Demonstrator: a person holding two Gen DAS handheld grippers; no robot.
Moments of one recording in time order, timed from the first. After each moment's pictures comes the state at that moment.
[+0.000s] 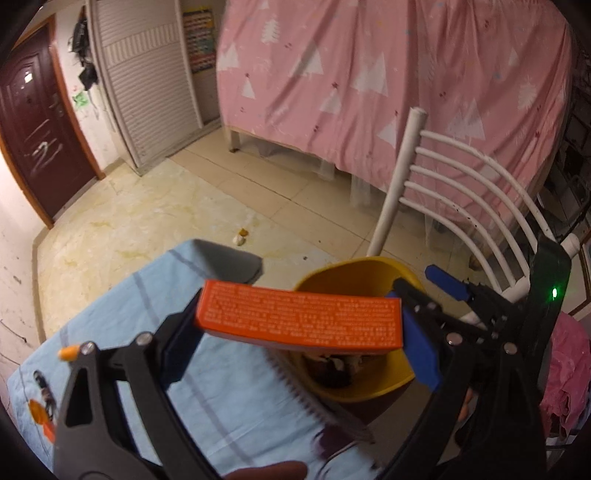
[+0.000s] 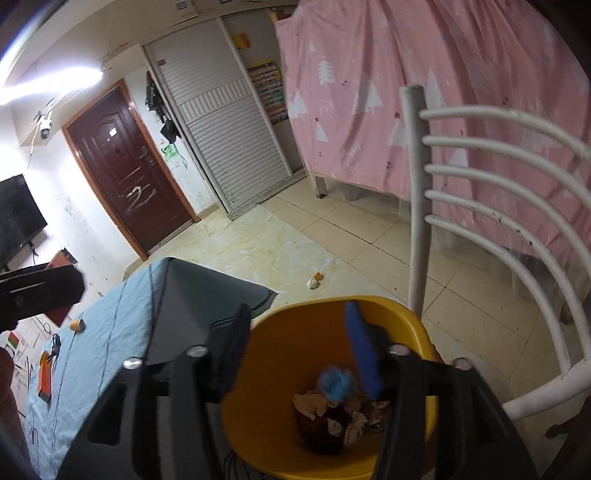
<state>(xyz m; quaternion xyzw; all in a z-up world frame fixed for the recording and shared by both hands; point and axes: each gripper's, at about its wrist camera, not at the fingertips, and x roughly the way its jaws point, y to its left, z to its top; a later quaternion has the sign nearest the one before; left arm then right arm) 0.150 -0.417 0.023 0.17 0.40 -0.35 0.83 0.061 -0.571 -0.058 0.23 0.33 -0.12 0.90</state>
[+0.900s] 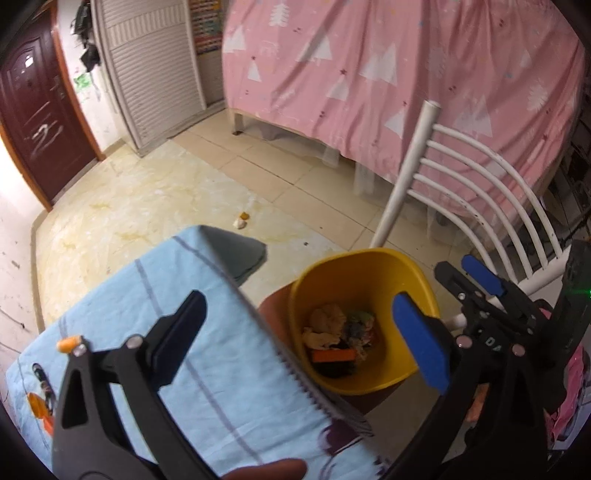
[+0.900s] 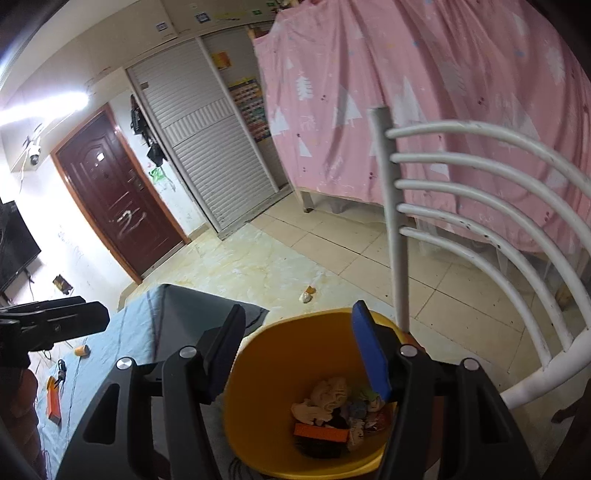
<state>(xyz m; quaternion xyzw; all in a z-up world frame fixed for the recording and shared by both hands) 0.168 -0.394 0.025 0.16 0.43 -0.33 0.82 0.044 -0.573 -0.033 0.25 0.31 -0.15 0.91</state>
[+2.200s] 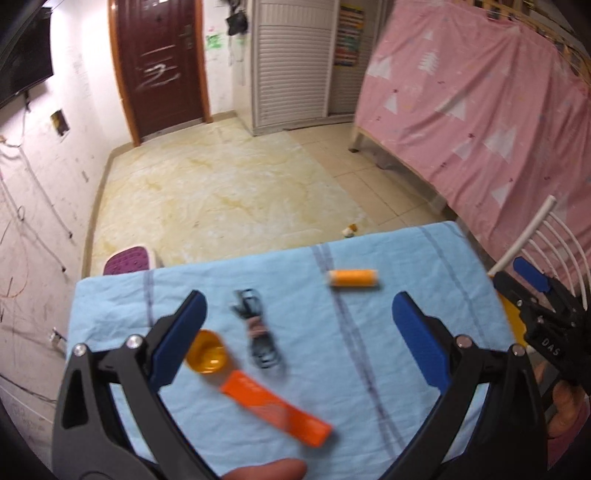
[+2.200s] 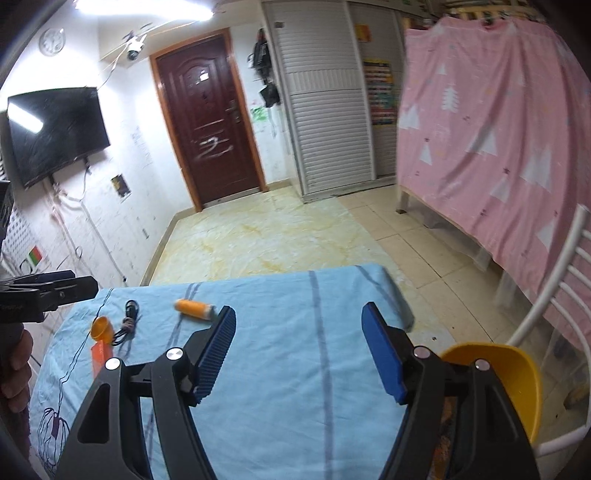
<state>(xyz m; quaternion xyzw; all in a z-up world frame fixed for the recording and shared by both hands) 0.246 -0.077 0.040 0.05 0.43 -0.17 0.89 0.175 -0.334 0.018 0.10 0.36 0.02 0.93</state>
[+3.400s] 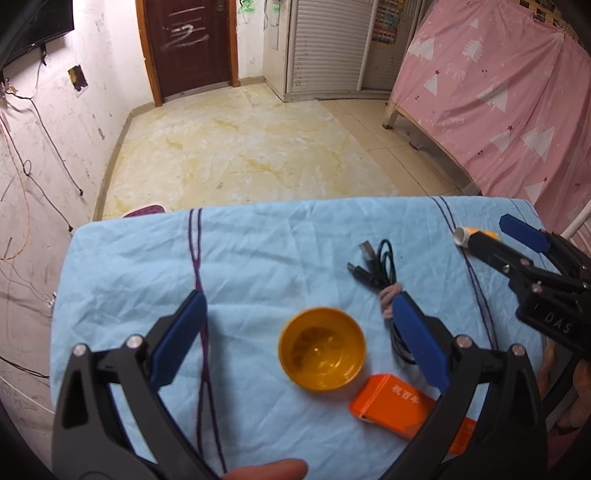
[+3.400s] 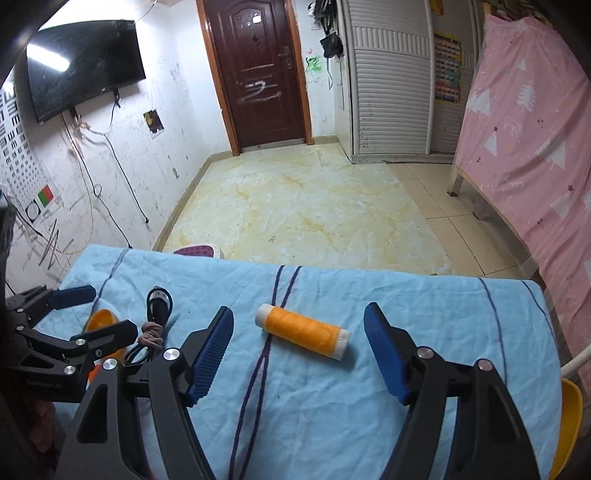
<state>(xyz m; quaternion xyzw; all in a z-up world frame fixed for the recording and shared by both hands) 0.290 -0.004 -0.045 0.03 0.48 -0.12 0.87 0.286 -0.192 -0.038 0.04 0.44 0.10 0.89</state>
